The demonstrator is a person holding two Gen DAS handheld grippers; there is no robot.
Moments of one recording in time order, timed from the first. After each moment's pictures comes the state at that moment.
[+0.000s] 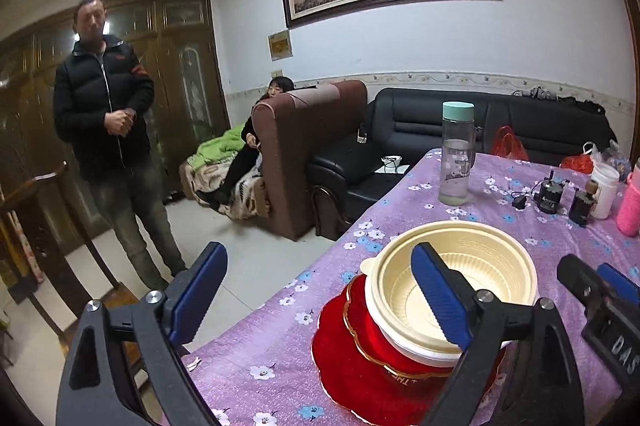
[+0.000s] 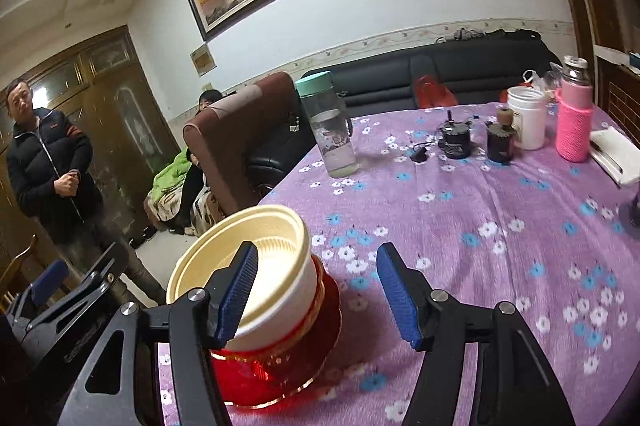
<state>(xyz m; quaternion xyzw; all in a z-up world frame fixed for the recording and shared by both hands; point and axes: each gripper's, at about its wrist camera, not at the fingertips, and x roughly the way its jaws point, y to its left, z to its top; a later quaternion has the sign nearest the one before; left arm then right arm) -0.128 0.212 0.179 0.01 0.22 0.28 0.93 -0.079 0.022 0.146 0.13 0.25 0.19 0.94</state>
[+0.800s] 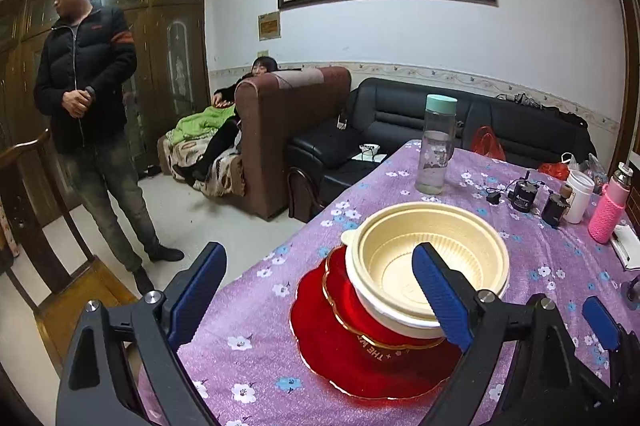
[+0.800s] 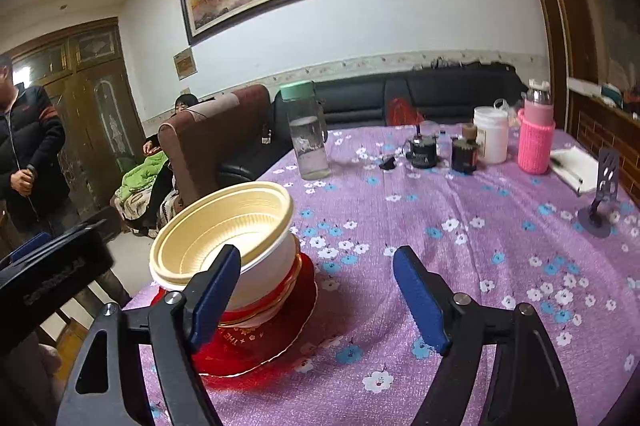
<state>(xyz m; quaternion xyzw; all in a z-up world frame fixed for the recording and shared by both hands) -0.128 0.218 0.164 -0.05 0.23 0.25 0.94 -0.129 0.035 0.134 0.08 0.21 0.14 0.97</state>
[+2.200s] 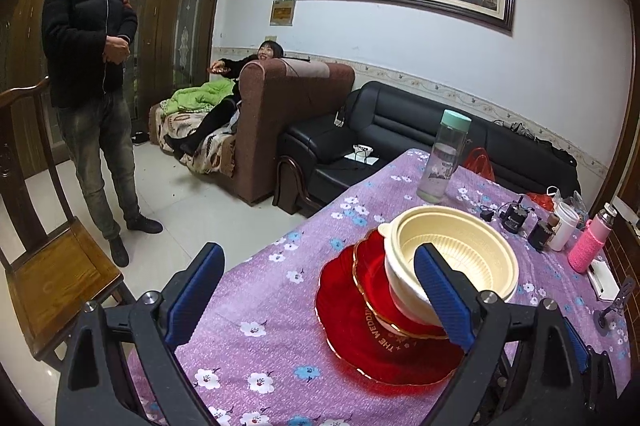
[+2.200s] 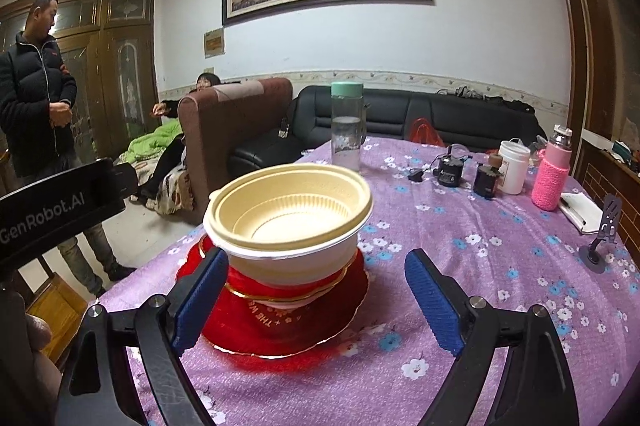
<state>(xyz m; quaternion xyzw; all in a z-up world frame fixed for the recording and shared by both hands) -0.173 0.268 0.159 -0.14 0.22 0.23 0.94 -0.156 0.097 0.129 -0.01 0.20 0.15 0.97</state>
